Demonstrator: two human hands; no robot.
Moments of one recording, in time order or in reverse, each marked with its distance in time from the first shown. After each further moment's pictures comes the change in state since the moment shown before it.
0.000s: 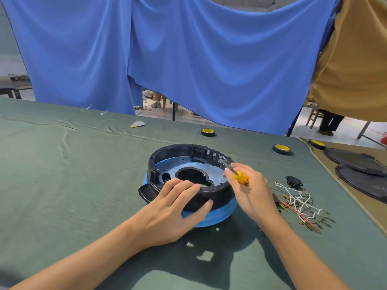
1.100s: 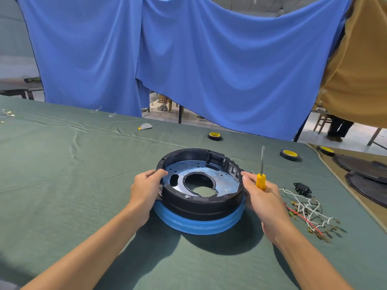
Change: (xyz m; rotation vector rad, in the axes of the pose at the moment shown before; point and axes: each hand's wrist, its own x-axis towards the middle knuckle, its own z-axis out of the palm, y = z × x) left_hand 0.015 -0.043 -0.016 -0.889 0.032 -1.872; right_hand -0.001 0.013 0.006 0.498 0.028 0.475
